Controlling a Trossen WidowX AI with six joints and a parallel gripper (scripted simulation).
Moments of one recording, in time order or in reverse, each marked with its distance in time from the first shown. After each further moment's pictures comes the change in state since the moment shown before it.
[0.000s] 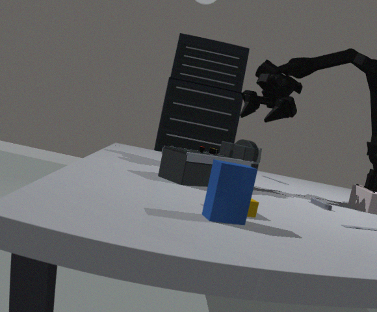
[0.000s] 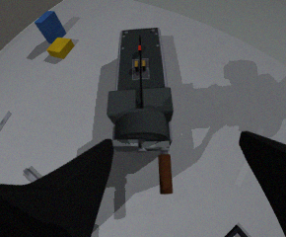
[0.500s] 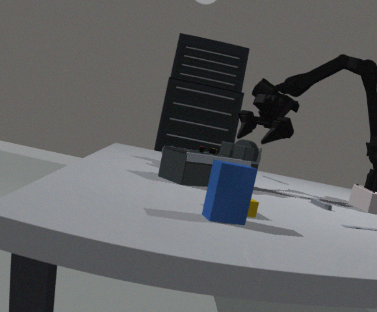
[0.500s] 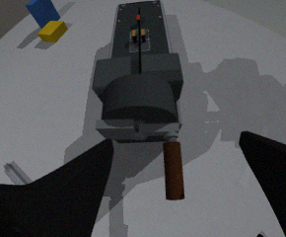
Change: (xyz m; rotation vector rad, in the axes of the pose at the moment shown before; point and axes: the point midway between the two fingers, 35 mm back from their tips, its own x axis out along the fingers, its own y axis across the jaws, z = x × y) arm 0.042 0.003 -0.045 0.007 0.004 0.013
